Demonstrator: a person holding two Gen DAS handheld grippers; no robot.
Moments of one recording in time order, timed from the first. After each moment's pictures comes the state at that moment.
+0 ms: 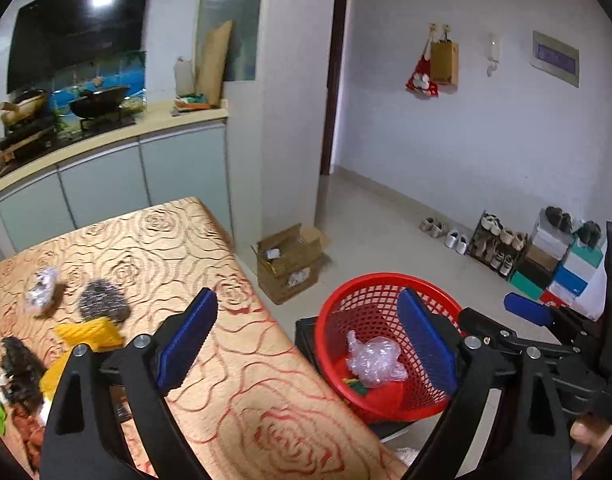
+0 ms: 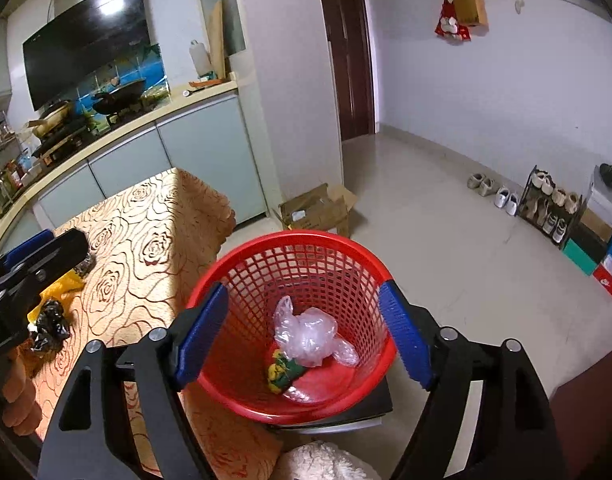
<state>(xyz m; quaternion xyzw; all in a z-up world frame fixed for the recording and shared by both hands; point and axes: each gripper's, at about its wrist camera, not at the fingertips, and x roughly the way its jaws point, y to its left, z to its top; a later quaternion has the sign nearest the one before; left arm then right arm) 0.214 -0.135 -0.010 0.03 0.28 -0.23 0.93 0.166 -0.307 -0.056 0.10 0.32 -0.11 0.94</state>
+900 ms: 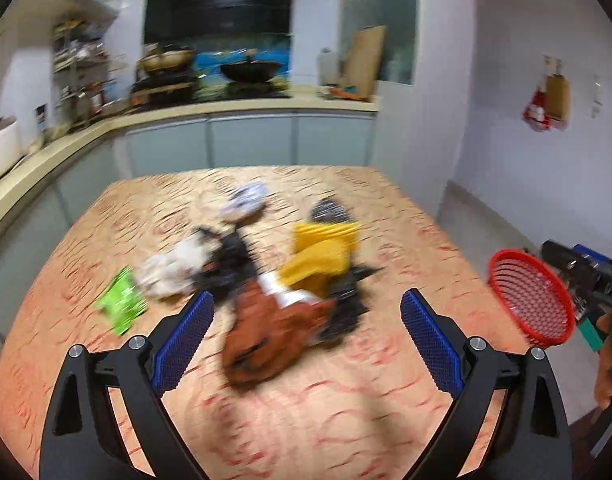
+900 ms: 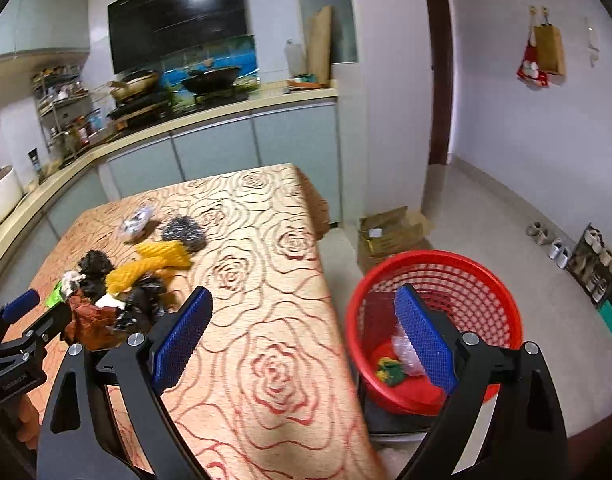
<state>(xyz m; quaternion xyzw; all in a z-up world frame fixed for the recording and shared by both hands) 0.147 0.072 -0.040 -0.02 0.30 -0.02 0.95 0.174 -0.177 -0.034 0.05 0.30 0.02 0.95</state>
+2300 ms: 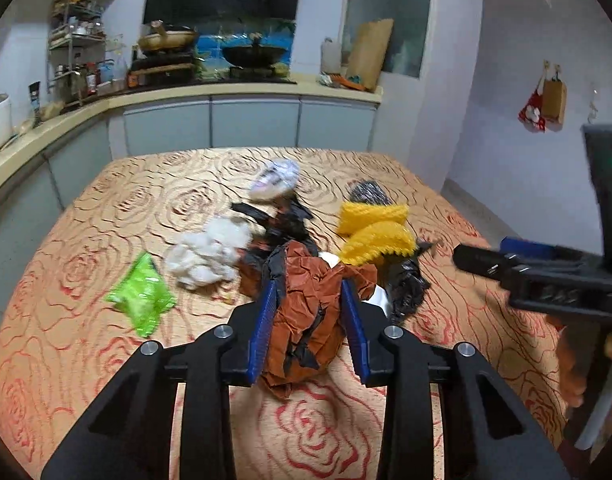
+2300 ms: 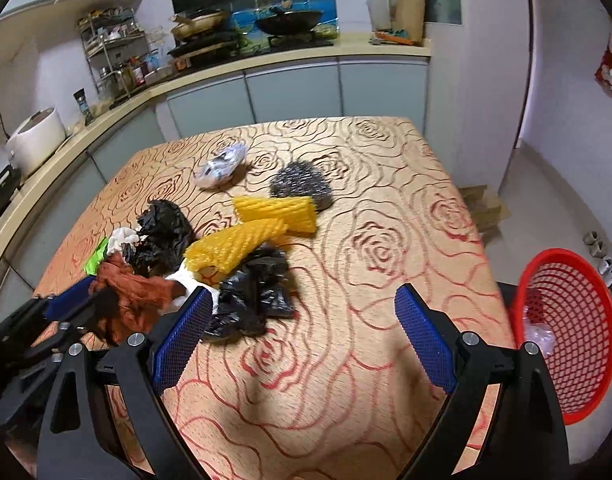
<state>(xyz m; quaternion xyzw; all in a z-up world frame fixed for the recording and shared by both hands) 0.158 0.132 -0.061 -0.04 0.30 -0.05 0.95 0.236 -0.052 -0.069 0.01 0.38 0.13 0.91</state>
